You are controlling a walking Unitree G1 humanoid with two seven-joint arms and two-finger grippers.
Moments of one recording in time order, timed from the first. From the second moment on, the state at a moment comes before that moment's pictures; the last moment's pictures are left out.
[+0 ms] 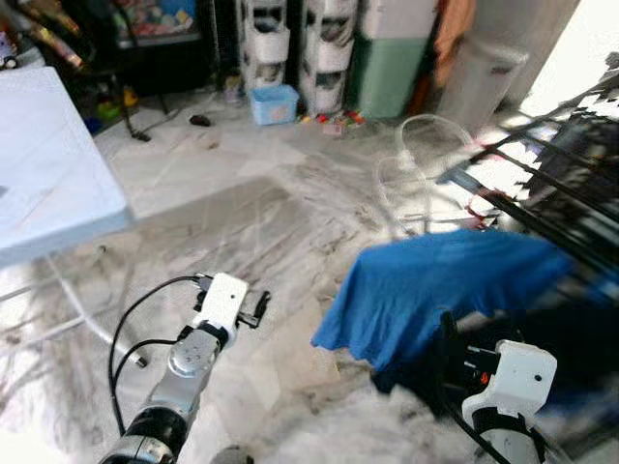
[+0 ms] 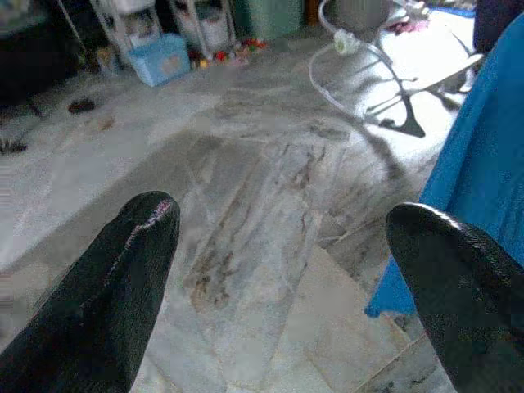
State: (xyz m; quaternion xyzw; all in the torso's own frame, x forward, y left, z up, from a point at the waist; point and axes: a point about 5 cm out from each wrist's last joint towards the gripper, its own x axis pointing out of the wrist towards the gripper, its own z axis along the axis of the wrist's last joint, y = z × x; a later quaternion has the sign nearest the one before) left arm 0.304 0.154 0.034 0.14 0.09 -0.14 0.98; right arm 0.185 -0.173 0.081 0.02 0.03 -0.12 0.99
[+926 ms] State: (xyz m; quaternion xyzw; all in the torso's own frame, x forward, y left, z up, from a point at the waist) left arm 0.301 0.145 0.045 0.11 0.10 -0.15 0.98; right arm 0.174 -0.172 0.071 0.02 0.06 -0.12 0.99
